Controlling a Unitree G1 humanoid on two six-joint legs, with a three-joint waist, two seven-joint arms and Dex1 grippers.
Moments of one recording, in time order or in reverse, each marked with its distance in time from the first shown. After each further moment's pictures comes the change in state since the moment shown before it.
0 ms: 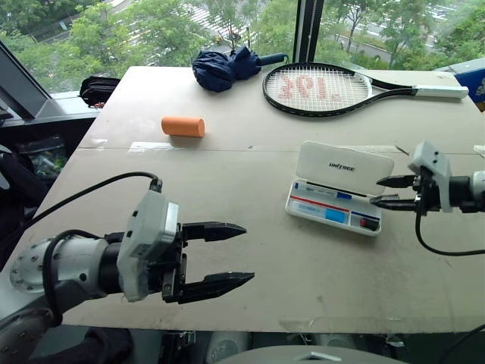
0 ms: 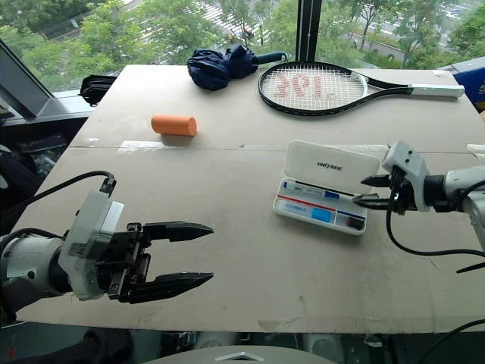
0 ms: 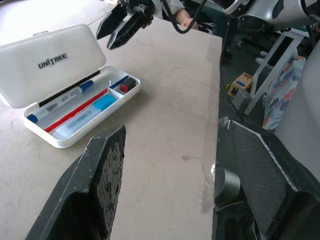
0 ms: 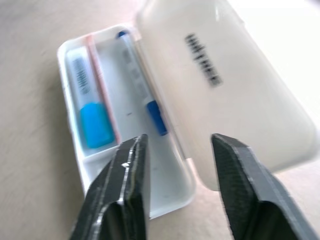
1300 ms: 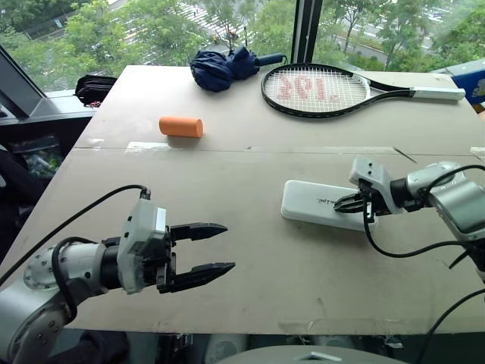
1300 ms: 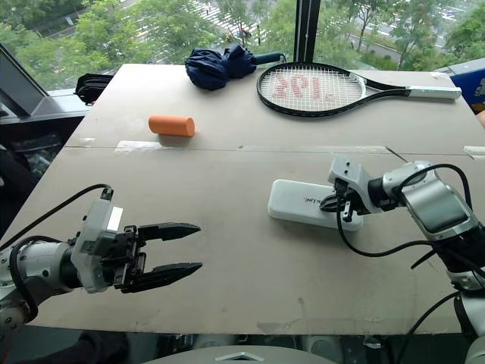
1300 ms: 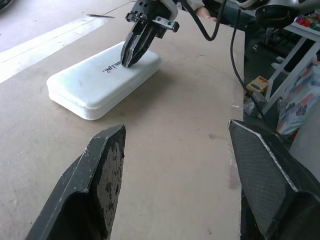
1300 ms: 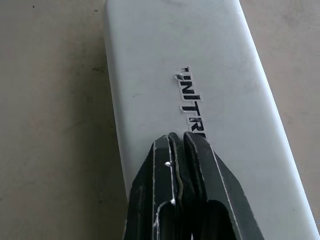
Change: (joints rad) left arm 0.135 -0.092 -0.092 0.148 0.297 -0.182 -0.191; right arm -0.020 0.140 0.311 -0.108 -0.197 -0.077 0.048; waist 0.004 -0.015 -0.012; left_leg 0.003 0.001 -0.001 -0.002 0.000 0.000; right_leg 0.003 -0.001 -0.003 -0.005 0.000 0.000
